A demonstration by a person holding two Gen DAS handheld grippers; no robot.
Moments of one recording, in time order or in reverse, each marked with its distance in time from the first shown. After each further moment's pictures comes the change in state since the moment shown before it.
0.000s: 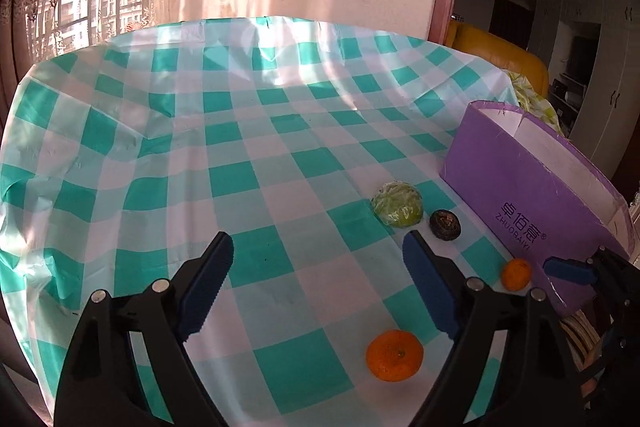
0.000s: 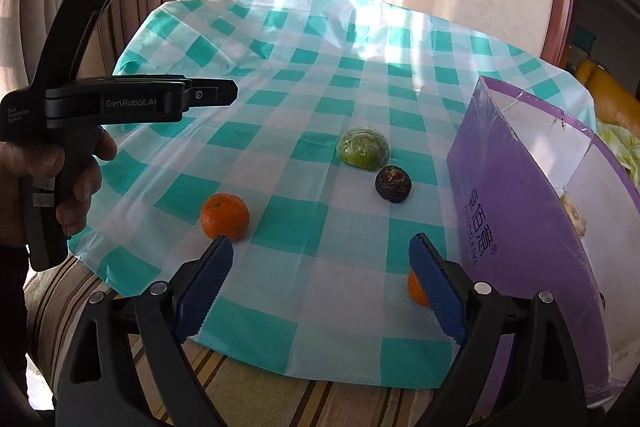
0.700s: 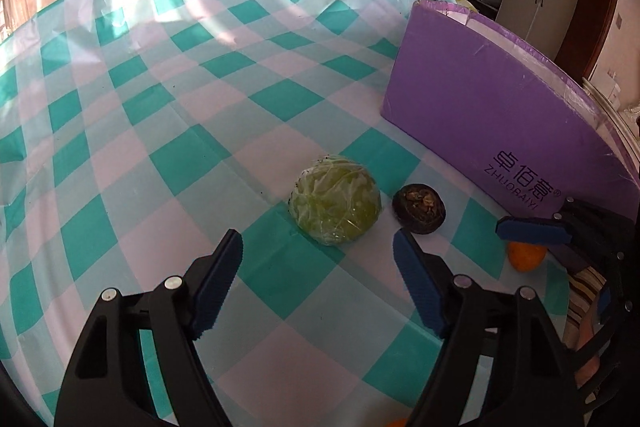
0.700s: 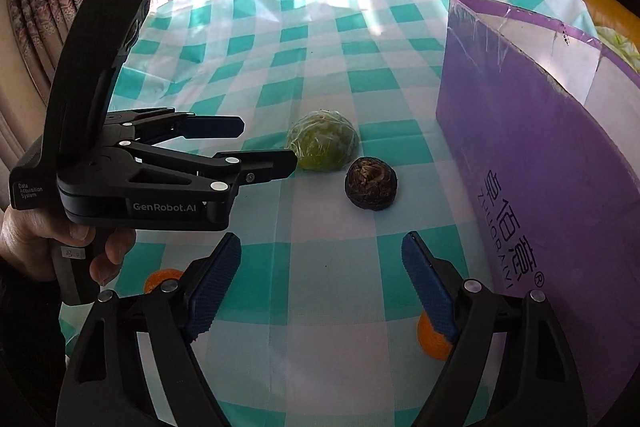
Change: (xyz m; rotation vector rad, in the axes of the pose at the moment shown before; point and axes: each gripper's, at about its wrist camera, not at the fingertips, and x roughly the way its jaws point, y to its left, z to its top) left arm 0.133 -0.046 0.032 0.286 0.261 -0.296; right arm 0.072 -0.042 0.027 0.299 0.116 -0.003
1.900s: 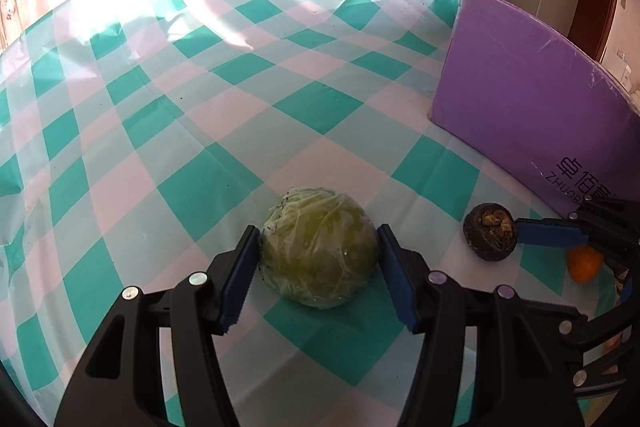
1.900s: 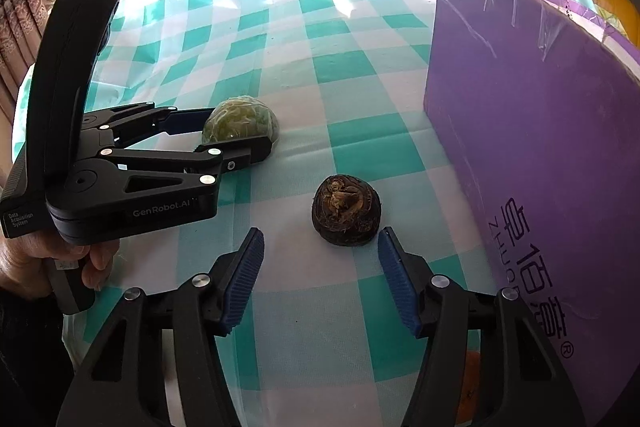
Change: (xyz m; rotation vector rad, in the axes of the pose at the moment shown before) left arm 0.033 0.027 0.016 0.043 -0.008 0.066; right arm 0.035 -0.010 0.021 0.082 0.075 -0.086
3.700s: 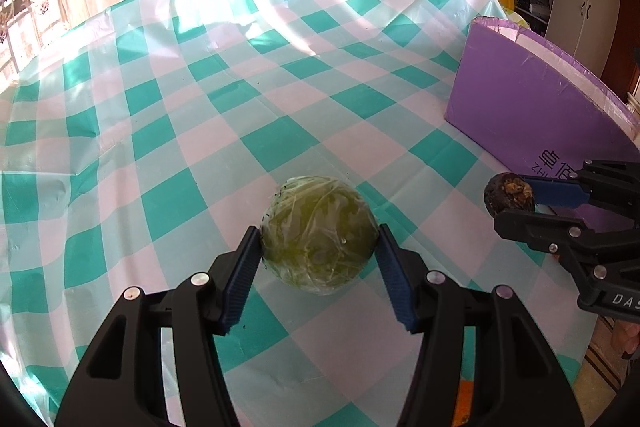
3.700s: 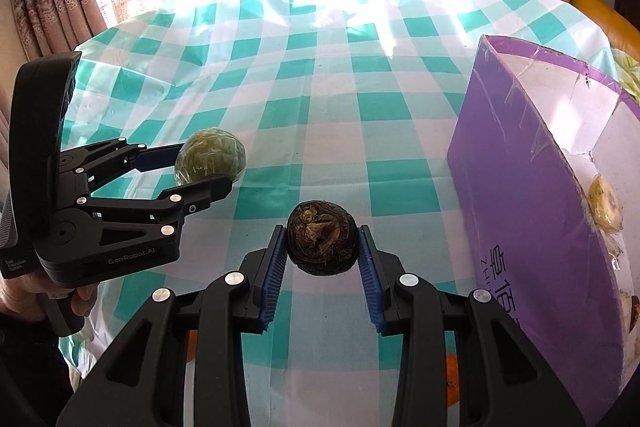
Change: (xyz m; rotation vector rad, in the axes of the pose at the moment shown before) left arm -0.073 -0.006 -0.035 -0.116 -0.033 0.160; right arm -0.041 0.015 0.010 -0.138 -0.059 0.082
